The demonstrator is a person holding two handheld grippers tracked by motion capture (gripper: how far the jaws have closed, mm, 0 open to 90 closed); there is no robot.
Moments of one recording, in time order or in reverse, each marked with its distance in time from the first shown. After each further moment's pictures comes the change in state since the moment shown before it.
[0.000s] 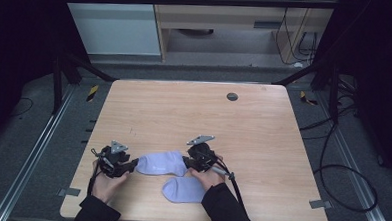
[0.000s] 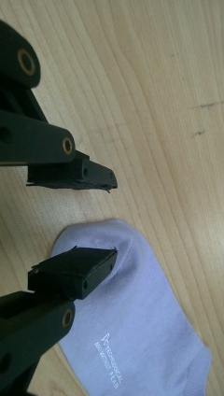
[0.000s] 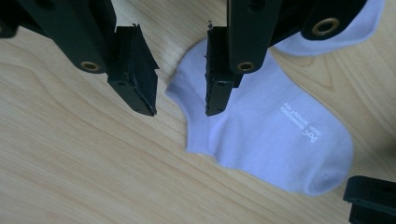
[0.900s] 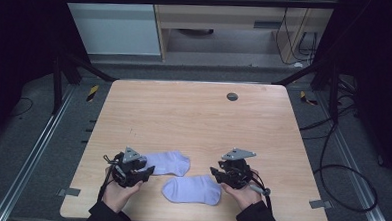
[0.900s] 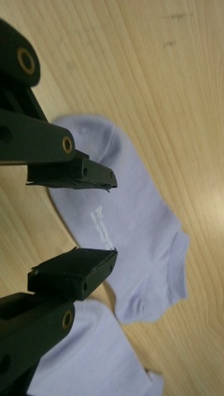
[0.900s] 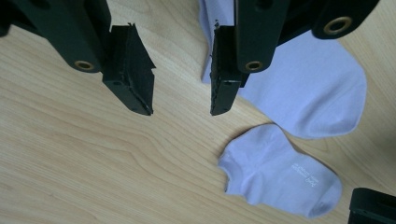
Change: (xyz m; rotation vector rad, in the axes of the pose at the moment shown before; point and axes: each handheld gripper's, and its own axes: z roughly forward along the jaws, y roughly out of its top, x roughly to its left) left arm -0.051 0.007 -0.022 -0.059 -0.114 0.042; right arm -0.038 -0.057 -0.083 -0.074 -0.007 0.005
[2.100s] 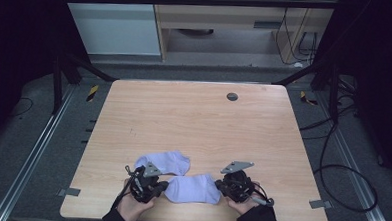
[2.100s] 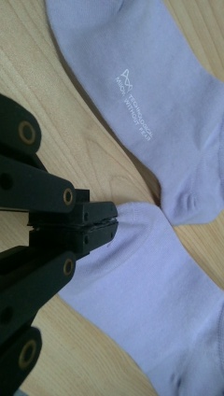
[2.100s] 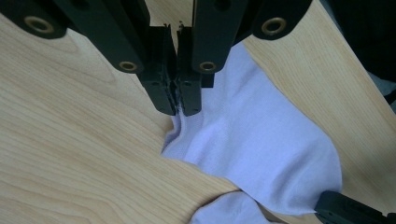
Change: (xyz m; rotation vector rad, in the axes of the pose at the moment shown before) left arm -0.057 -0.013 0.014 0.131 -0.158 0.106; right arm 0.015 -0.024 -0.012 0.152 0.054 -0.026
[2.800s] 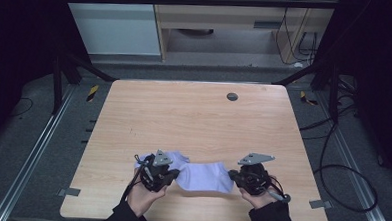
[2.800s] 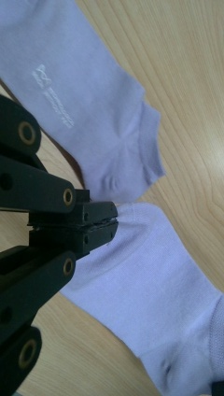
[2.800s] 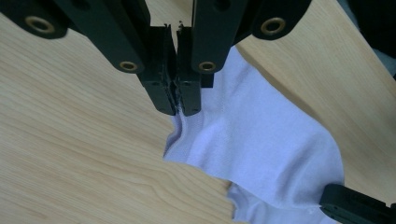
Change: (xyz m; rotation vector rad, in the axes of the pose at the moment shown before) left arm -0.012 0.040 -0.005 -0.086 -0.012 0.025; right arm -0.026 0.006 -0.037 -0.082 -0.056 0.027
